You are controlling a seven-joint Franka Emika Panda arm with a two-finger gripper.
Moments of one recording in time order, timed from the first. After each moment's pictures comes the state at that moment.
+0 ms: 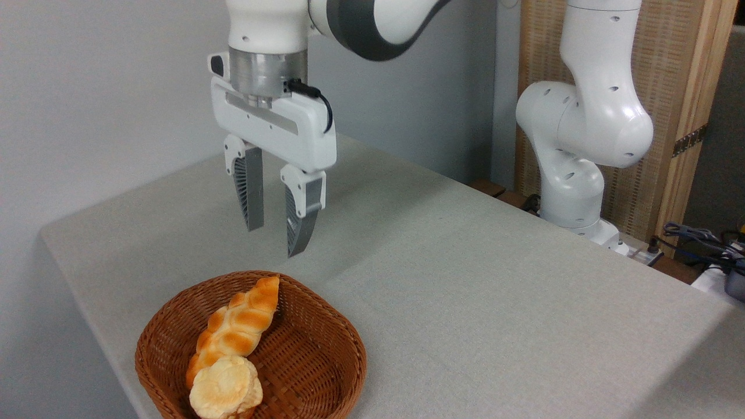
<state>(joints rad) -0.11 -0.13 -0.02 -1.98 -0.04 2.08 0.53</state>
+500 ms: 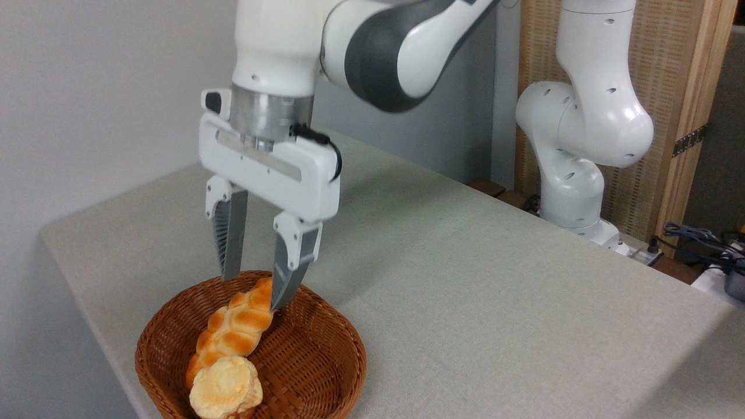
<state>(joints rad) -0.11 -0.04 0.06 -1.99 -0.04 2.32 0.54</state>
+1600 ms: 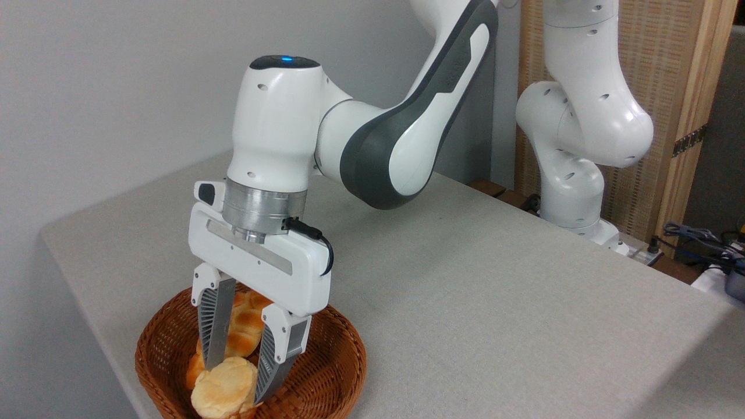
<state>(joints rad) -0.11 0.15 0.11 -1.99 0.02 2.59 0.54</state>
